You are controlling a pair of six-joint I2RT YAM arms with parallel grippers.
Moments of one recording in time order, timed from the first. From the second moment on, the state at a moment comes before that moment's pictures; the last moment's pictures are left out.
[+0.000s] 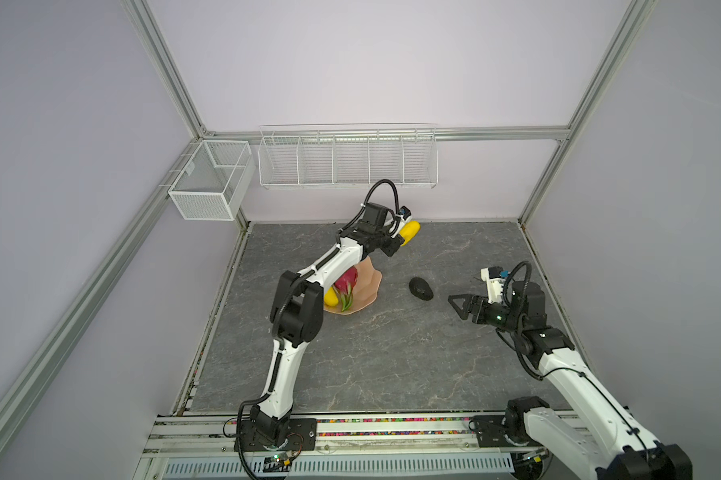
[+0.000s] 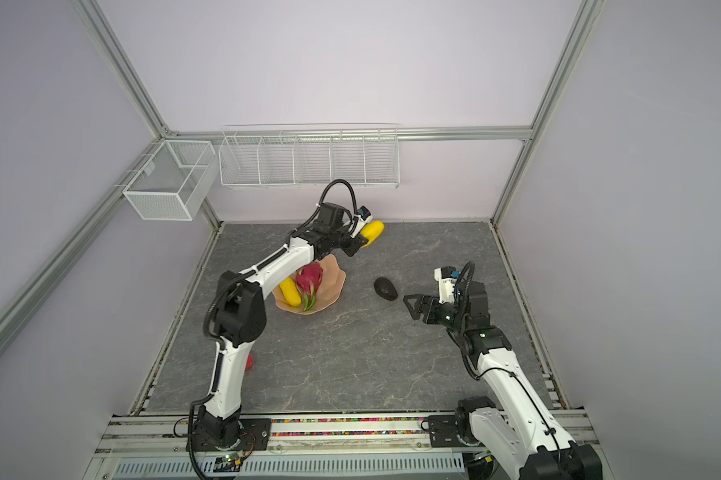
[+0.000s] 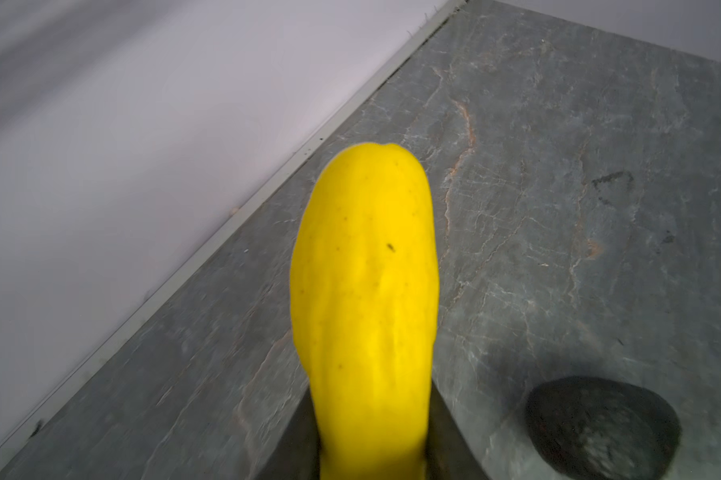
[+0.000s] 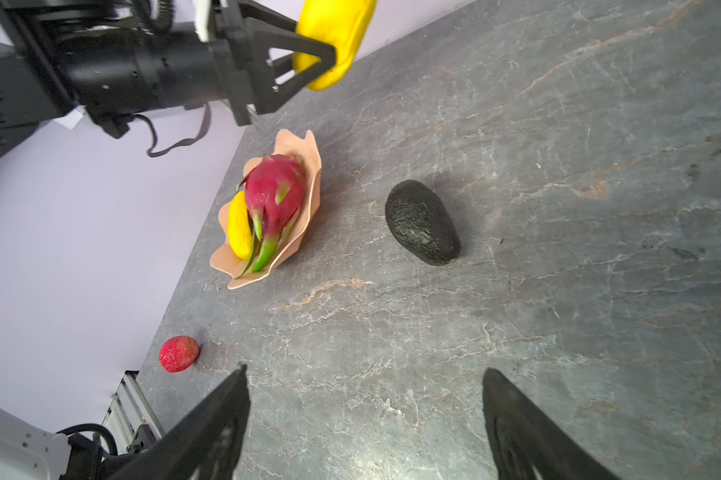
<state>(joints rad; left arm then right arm) -0.58 2.13 1.88 -0.32 0.21 0.28 0.17 0.90 0.58 -0.22 -0.52 0.41</state>
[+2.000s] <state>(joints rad) -0.71 1.43 1.11 -0.48 -0.36 -0.37 0.31 1.04 0.62 -0.31 -0.38 0.35</state>
